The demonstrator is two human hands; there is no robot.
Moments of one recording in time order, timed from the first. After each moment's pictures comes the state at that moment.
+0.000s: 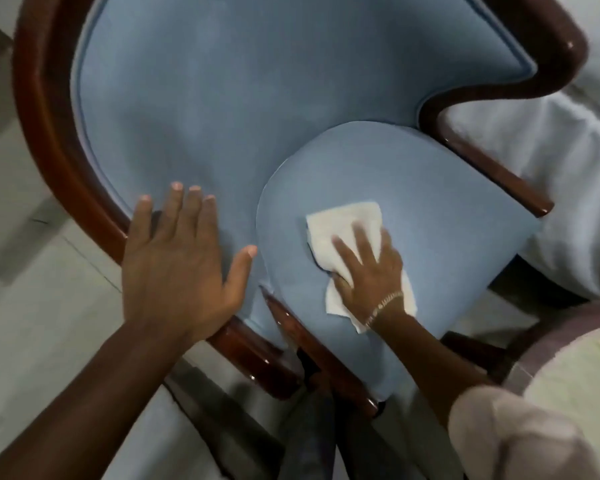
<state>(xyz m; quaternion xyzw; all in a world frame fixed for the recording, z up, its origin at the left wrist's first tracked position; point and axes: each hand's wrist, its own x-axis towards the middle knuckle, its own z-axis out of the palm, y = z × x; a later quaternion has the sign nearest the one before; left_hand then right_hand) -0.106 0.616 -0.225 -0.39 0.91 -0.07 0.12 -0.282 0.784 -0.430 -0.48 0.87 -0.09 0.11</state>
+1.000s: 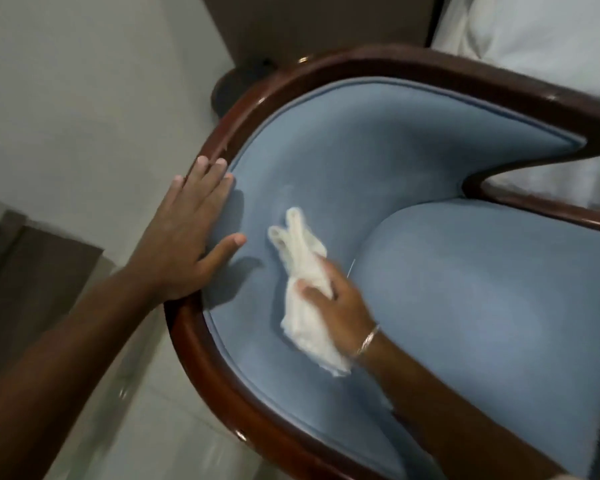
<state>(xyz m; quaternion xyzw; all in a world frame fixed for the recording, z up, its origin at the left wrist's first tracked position) -0.178 0.319 -0.153 -0.11 0.99 0.05 0.04 -0.223 0.523 -0.292 -0.23 0.62 -0.66 0.34</state>
